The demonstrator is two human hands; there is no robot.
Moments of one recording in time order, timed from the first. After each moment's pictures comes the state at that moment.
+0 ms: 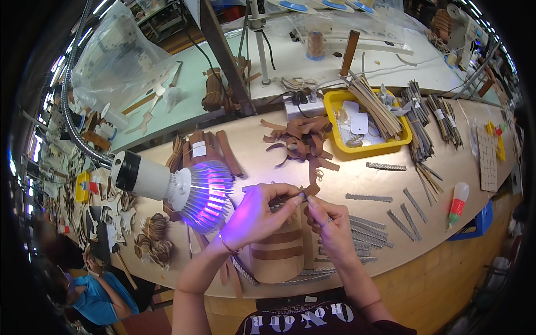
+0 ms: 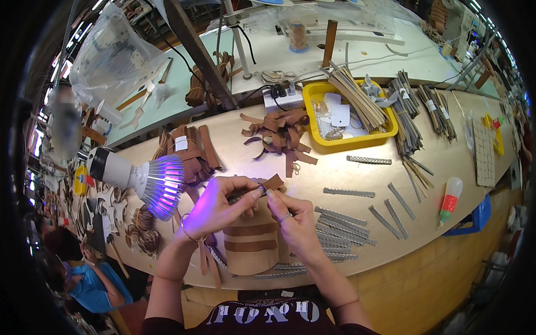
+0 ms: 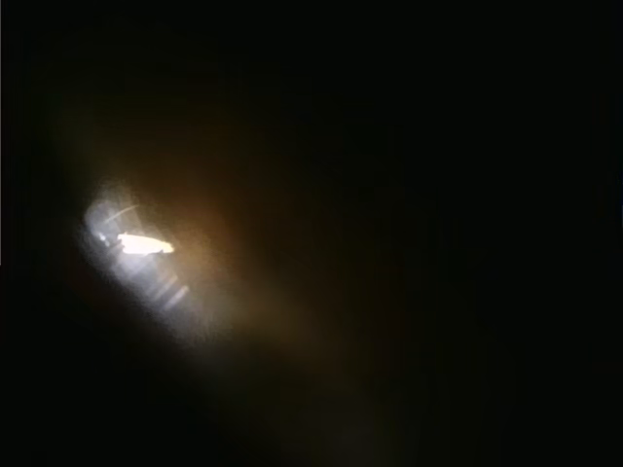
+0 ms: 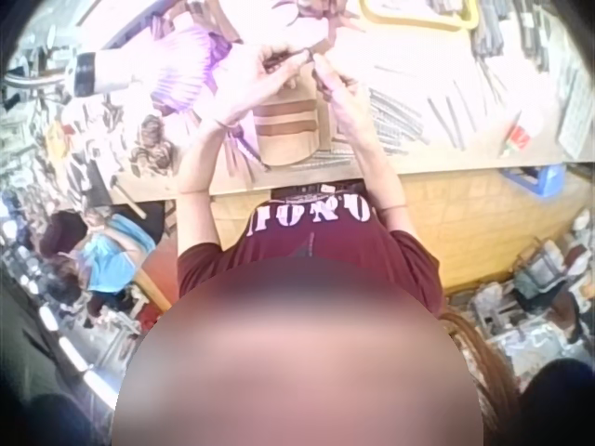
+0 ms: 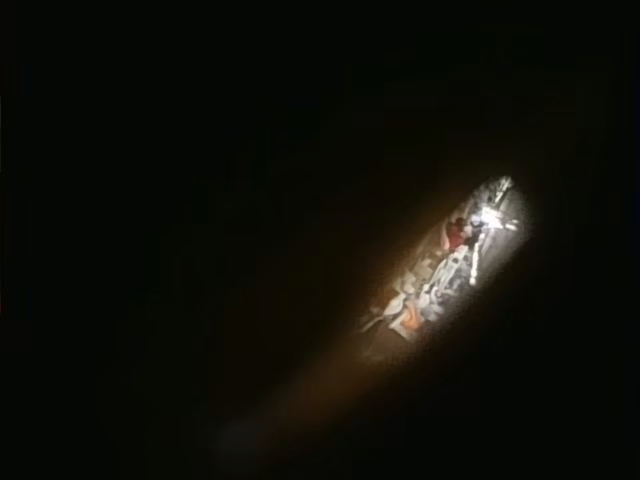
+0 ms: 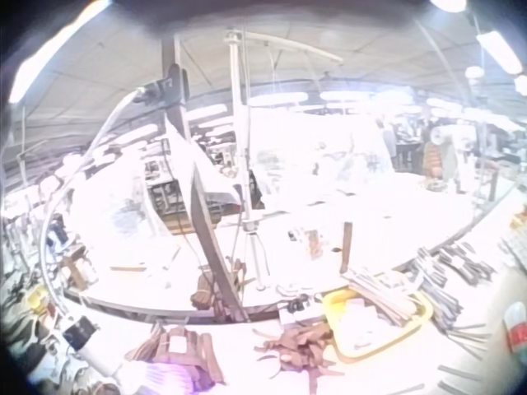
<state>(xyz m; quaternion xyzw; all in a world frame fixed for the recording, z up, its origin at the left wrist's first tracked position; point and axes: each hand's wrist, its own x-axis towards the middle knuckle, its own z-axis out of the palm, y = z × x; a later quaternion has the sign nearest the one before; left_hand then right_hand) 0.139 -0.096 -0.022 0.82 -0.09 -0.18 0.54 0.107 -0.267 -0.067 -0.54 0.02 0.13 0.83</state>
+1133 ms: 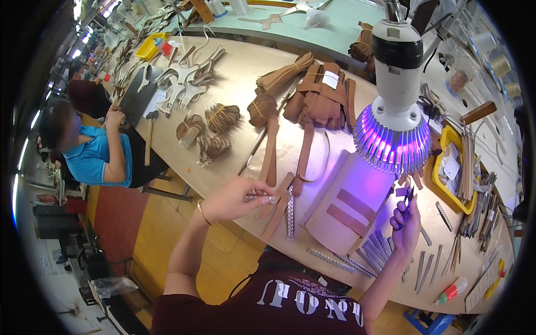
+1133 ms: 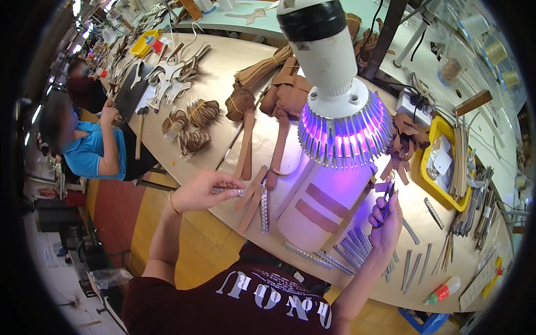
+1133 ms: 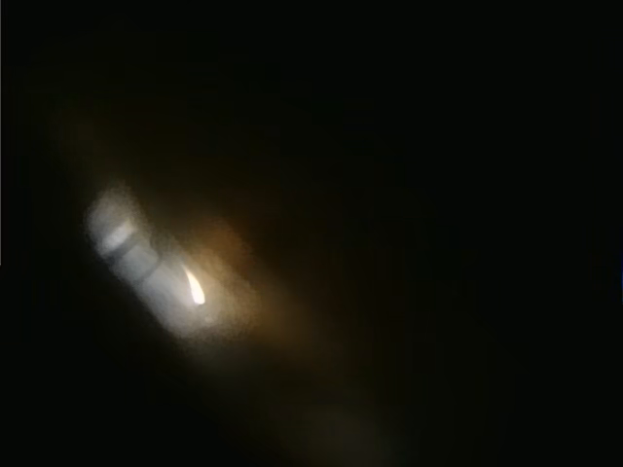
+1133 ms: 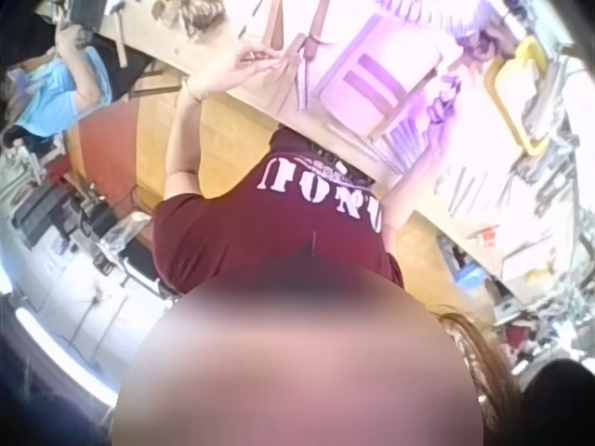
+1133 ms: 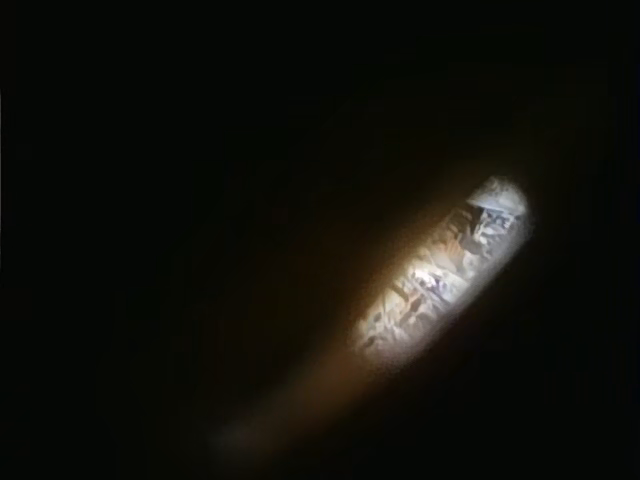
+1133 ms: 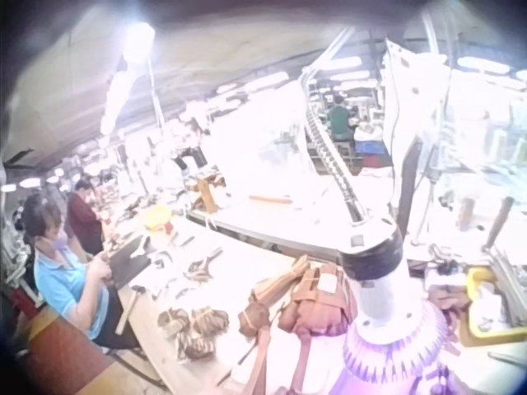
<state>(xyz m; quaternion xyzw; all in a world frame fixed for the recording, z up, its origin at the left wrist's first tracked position) -0.052 0.053 -0.068 0.84 0.13 -0.16 0.50 0.136 -0.300 -0.139 -0.53 0.18 0.23 0.79</state>
